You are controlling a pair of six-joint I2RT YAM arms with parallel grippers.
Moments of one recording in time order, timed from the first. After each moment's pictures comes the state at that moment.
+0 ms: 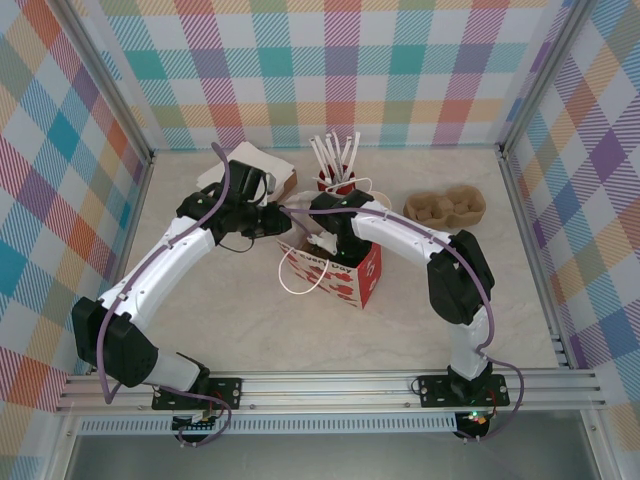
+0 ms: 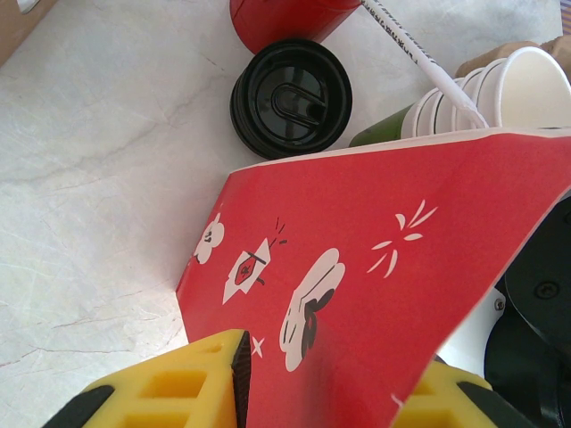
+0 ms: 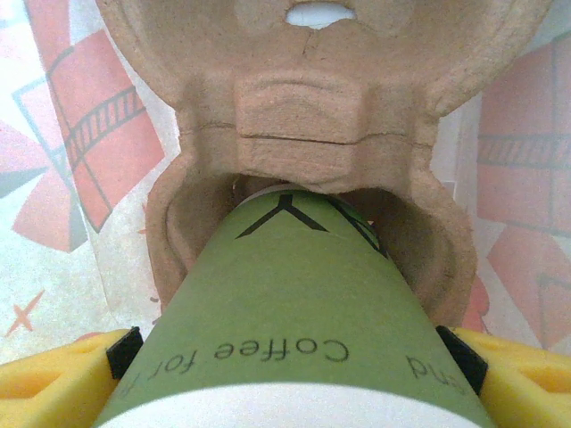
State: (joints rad) left arm -0.46 1.43 1.37 -0.84 0.19 -0.53; right arm 0.78 1.97 1.66 -1.28 0.03 -0.19
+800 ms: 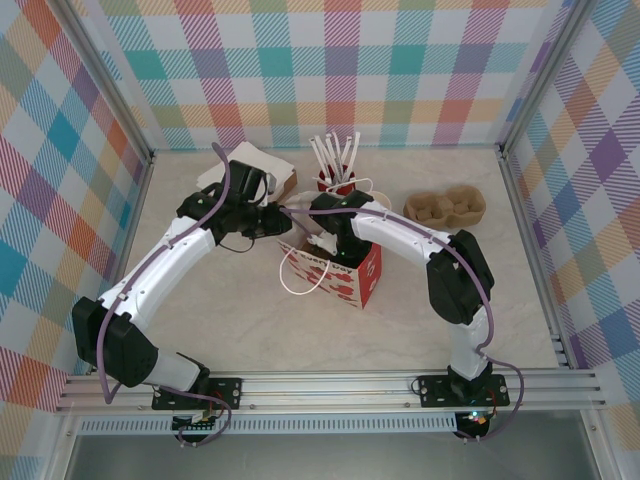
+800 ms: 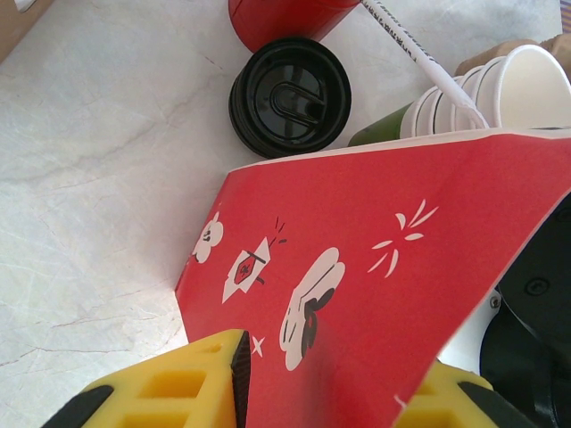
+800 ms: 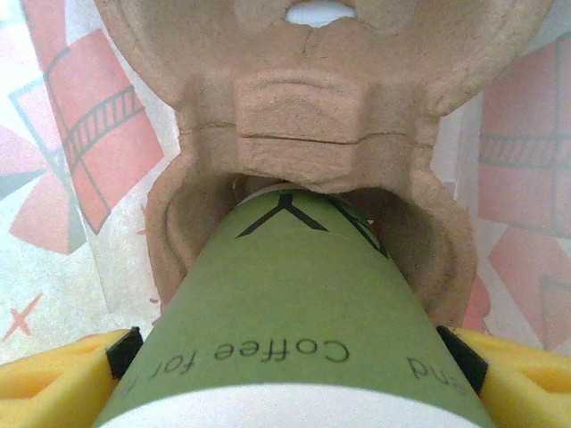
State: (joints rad) left arm -0.46 1.43 1.37 -0.84 0.19 -0.53; right arm 0.78 1.97 1.65 -1.28 0.03 -0.19
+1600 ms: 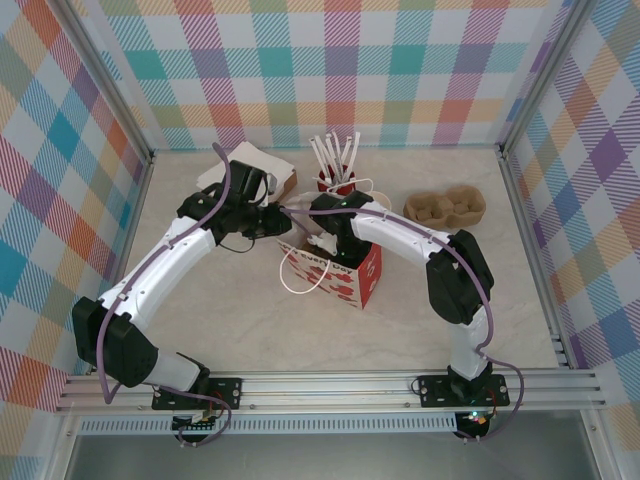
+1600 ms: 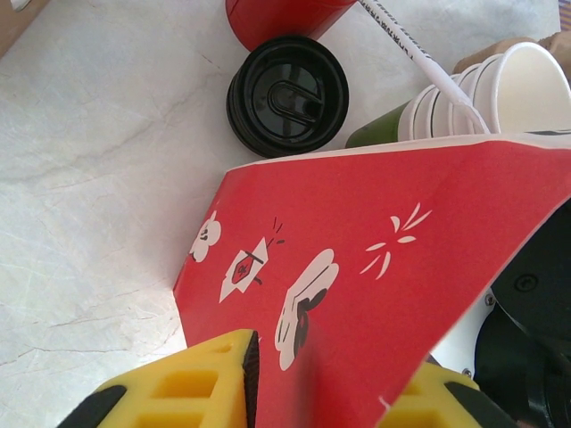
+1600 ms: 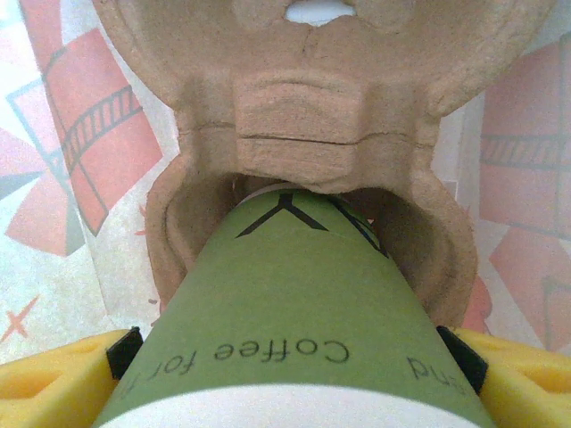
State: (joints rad) left arm -0.46 1.43 1.37 -0.84 0.19 -0.53; right arm 0.78 1.97 1.65 -1.27 0.03 -0.19
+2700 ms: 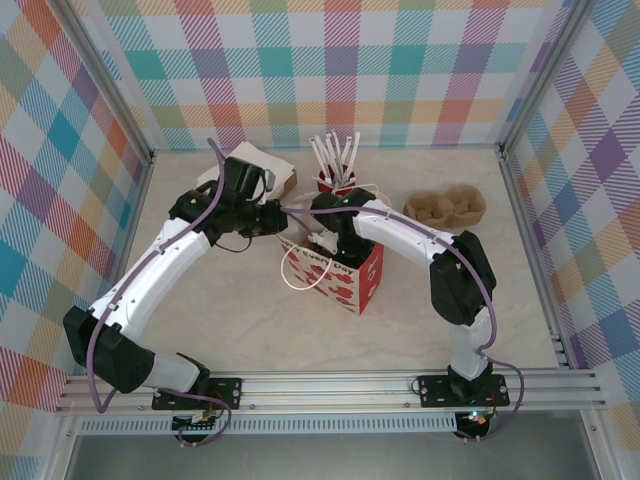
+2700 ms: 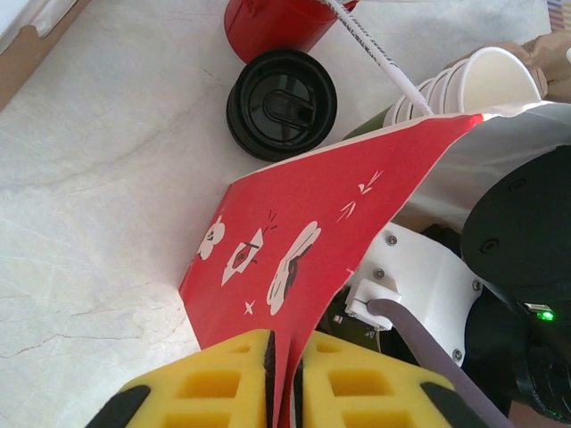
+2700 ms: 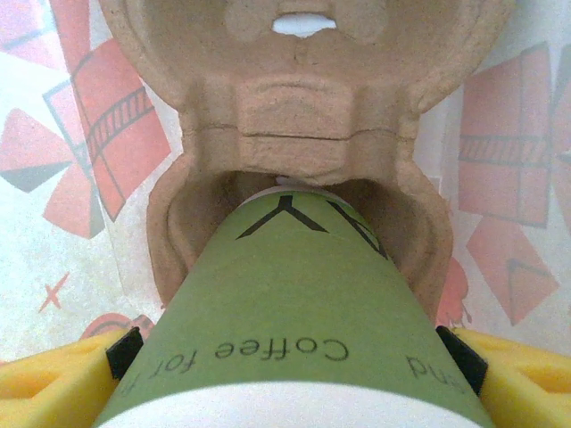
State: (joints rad) left arm -0.49 1.40 1.44 -0.93 0.15 -0.52; right arm 0.78 1.95 1.67 -1.32 -0.02 -0.15
